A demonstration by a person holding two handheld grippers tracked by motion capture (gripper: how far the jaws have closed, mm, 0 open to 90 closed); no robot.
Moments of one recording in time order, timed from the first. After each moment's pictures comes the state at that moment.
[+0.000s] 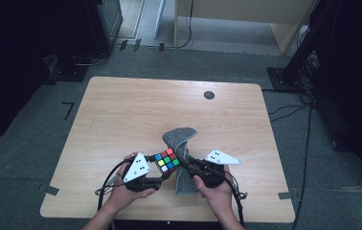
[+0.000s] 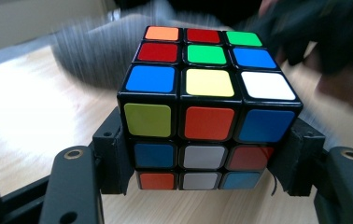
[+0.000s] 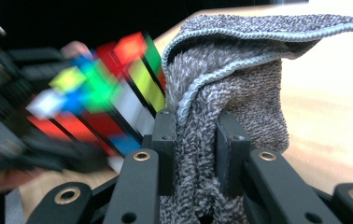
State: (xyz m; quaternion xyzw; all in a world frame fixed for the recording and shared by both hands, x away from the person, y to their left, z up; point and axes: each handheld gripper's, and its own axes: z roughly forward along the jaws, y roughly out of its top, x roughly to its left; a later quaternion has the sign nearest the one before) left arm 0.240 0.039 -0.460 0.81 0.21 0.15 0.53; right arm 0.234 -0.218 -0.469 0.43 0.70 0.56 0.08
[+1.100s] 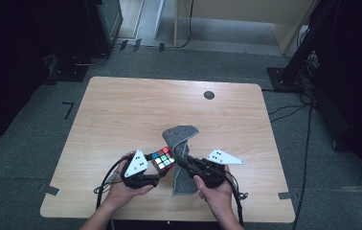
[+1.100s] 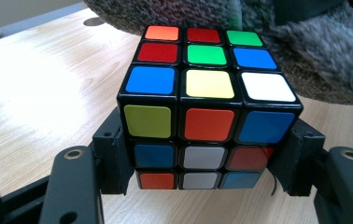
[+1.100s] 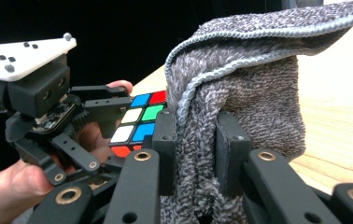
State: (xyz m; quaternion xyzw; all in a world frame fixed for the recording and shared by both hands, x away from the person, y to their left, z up) left arm 0.248 0.041 -0.471 0.82 0.23 0.16 0.50; right arm 0.229 -0.219 -0.454 0.42 0.68 0.60 0.07
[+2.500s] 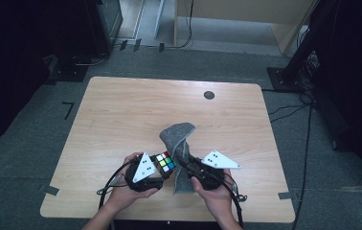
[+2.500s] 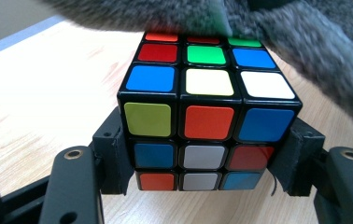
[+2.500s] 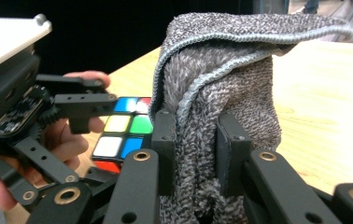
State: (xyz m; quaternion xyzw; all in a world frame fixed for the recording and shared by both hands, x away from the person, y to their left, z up) left arm 0.241 0.028 -0.467 0.84 0.21 0.18 0.47; right arm 0.221 -0.213 -0.441 0.41 0.70 0.56 0.15
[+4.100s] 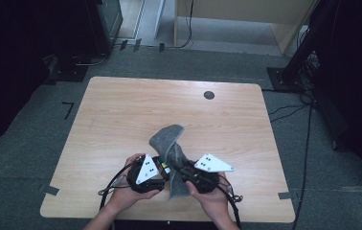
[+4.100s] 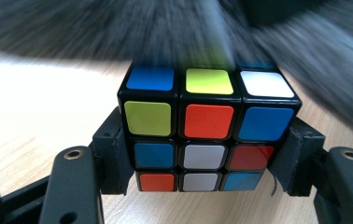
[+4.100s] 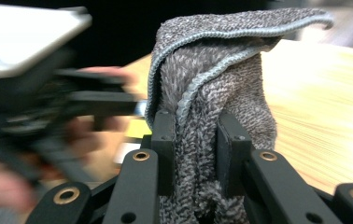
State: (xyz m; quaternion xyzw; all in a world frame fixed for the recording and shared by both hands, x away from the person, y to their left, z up) left arm 0.237 0.022 -0.469 0.84 0.21 0.19 0.46; right arm 0.218 -0.203 -0.443 0.39 0.72 0.56 0.15
